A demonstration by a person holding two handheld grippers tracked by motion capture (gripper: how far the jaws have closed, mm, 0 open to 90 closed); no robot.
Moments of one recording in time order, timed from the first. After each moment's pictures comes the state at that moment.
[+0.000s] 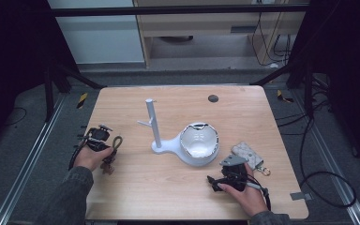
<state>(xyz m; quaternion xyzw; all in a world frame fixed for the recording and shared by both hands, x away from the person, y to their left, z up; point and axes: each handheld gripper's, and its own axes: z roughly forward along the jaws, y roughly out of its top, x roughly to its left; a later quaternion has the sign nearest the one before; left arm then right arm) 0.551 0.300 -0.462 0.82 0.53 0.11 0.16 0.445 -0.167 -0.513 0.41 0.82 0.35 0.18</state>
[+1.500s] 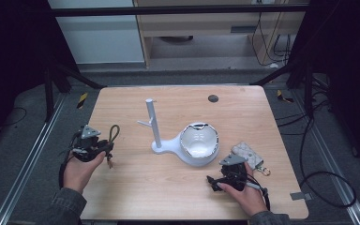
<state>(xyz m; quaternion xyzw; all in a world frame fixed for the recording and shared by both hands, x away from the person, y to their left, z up) 0.481 0.298 -0.407 0.79 0.47 0.23 0.33 0.447 -0.165 -0.513 0.41 0.82 0.35 0.18</state>
